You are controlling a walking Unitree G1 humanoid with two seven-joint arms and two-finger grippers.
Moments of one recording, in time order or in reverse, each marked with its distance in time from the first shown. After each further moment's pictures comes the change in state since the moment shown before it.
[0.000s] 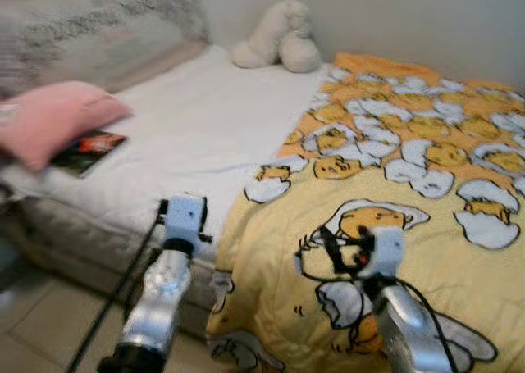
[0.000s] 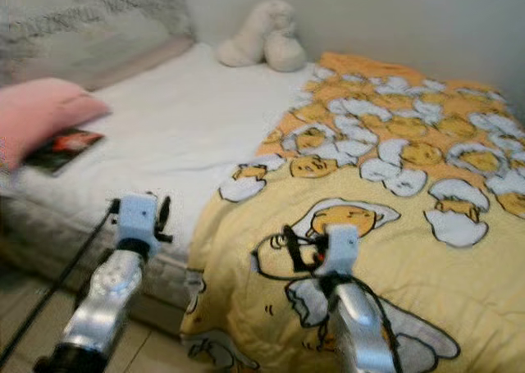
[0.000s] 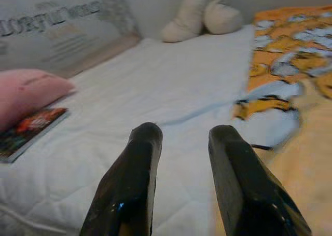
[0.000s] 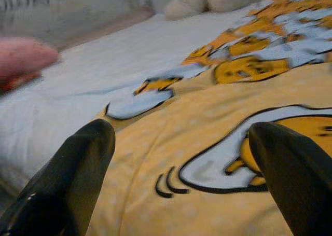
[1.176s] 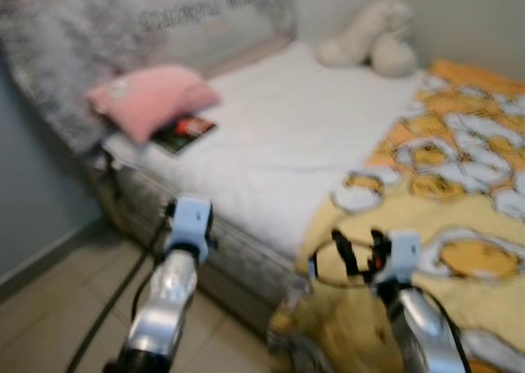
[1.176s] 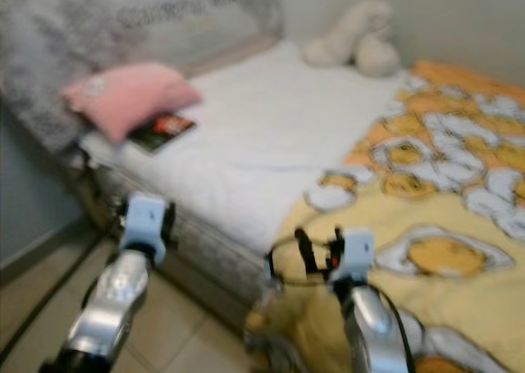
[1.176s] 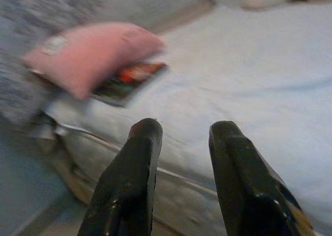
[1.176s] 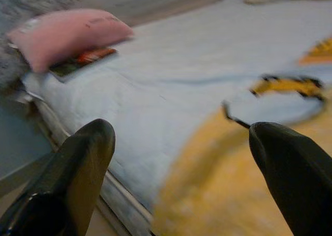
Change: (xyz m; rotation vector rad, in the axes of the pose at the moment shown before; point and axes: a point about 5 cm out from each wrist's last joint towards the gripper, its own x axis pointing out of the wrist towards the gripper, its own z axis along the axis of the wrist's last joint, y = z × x) left arm -0.001 0.001 0.007 -0.004 0.017 0.027; right arm -0.003 -0.009 0.004 -0.034 -0.004 0.016
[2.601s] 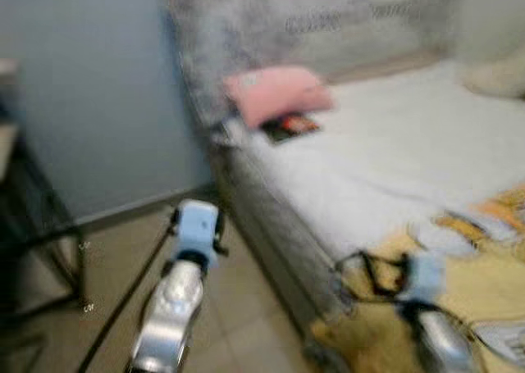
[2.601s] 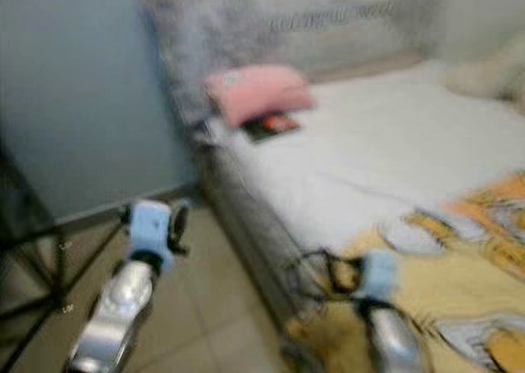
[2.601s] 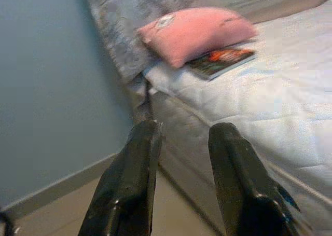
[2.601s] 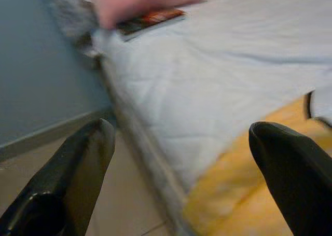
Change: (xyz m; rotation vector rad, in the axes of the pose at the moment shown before) left arm -0.018 -0.019 -0.001 -0.079 0.004 -0.080; right arm -0.029 -0.037 -0.018 0.006 0.067 -0.183
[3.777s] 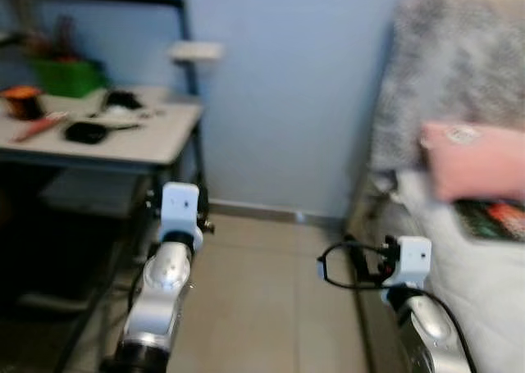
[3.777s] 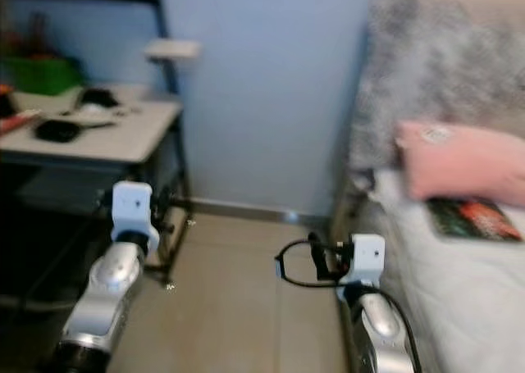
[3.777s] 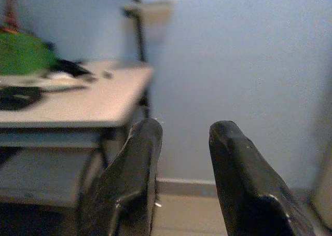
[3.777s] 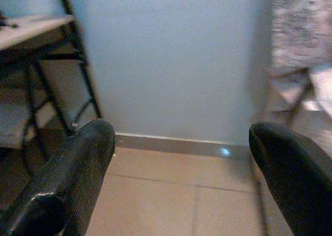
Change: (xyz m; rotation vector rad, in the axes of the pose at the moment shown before) left arm 0.020 0.029 0.020 -0.015 -0.087 0.098; right arm 0.017 0.027 0.009 -0.026 -0.036 0.079
